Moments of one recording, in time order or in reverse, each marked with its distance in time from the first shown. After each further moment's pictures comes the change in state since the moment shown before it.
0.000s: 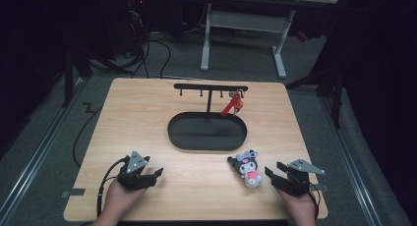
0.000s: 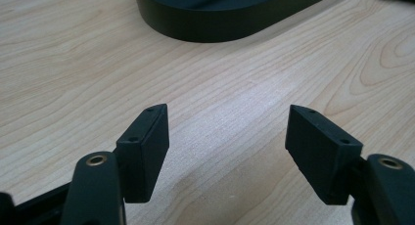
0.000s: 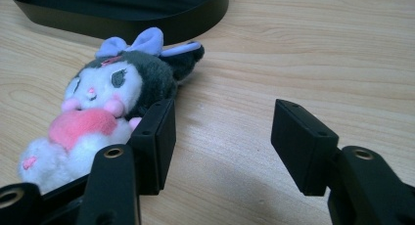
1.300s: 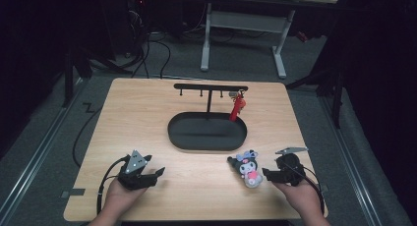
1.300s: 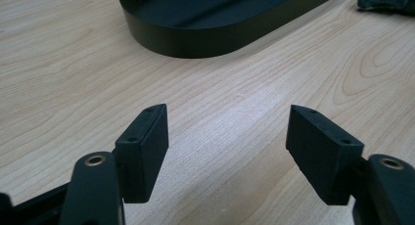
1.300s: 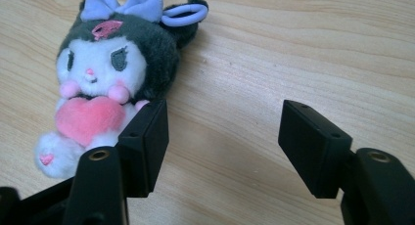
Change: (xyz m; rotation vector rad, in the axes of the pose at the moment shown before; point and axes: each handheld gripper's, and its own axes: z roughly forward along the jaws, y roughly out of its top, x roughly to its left) left arm 0.000 0.004 -0.002 -0.042 -0.036 0.026; right arm 0.018 0.051 0.007 0.385 -0.080 -0.054
